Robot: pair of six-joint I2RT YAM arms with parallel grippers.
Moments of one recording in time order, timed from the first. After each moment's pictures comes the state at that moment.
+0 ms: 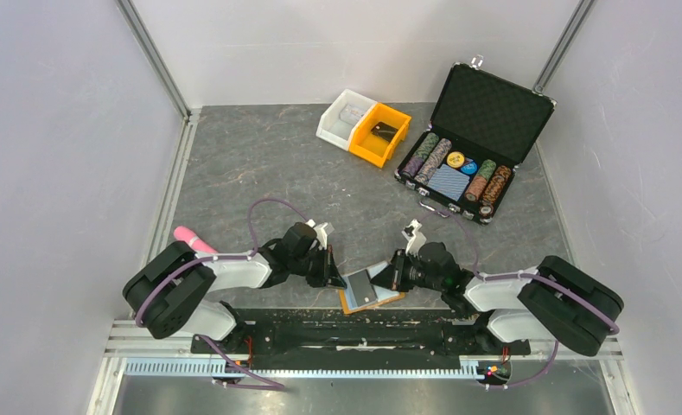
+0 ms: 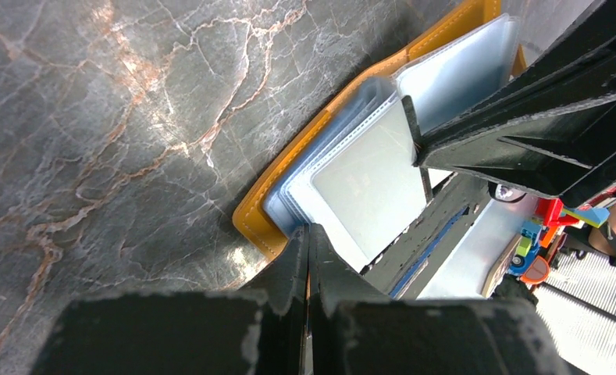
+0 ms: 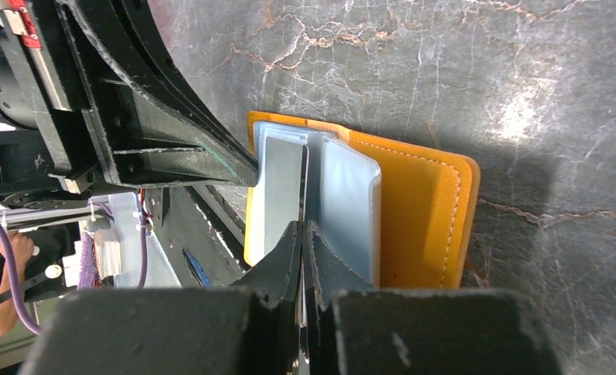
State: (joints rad) left arm -0.77 1.42 0.40 0.19 0.43 -0.80; right arm 0.81 1.32 0.13 0.68 -0.27 0.93
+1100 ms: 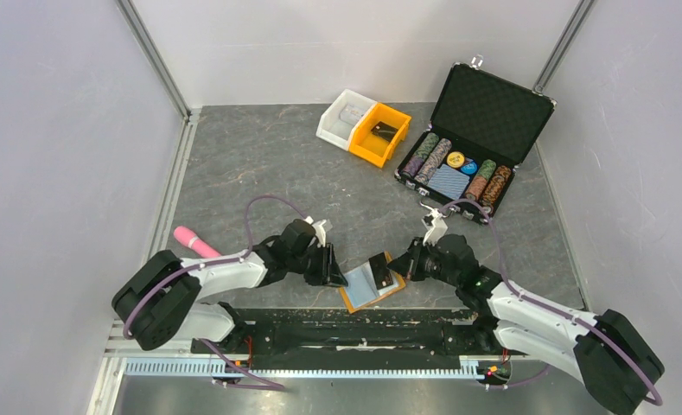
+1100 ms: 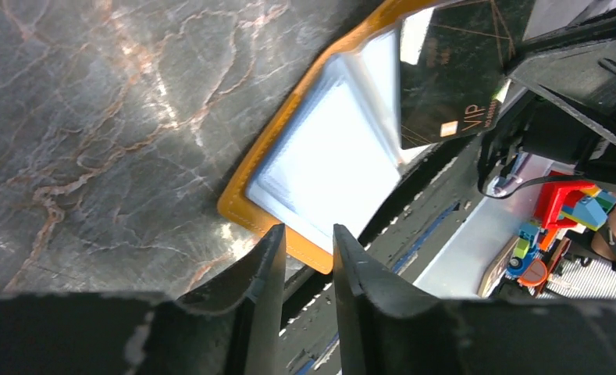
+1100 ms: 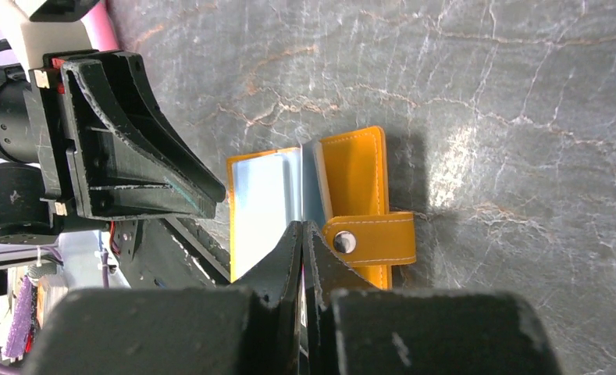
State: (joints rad) left arm -0.77 1.34 0.43 0.07 0.42 -0.79; right arm 0.69 0.92 0.18 0.25 -0.20 0.76
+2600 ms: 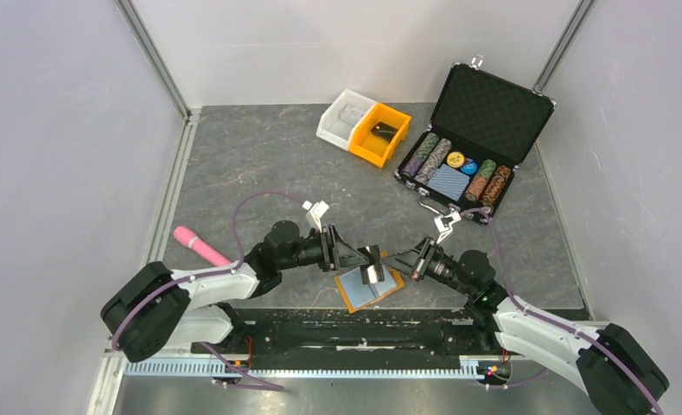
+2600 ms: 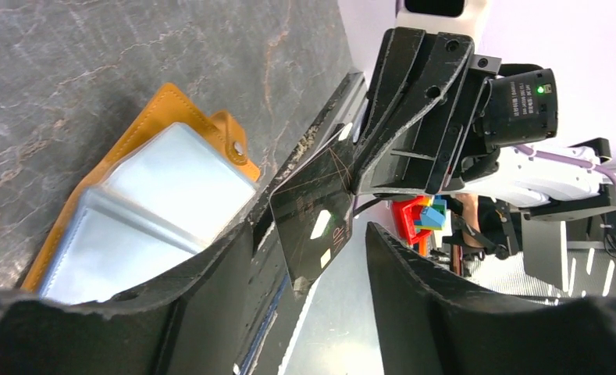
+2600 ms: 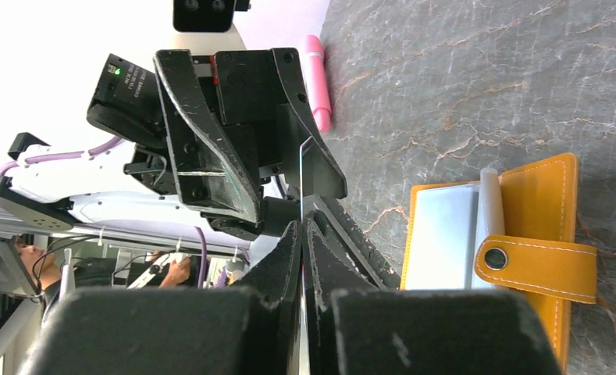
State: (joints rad) left arm -0.79 1.23 0.34 0.64 0.47 -1.03; right arm 0.68 0.79 0.02 0.73 -0.34 1.13
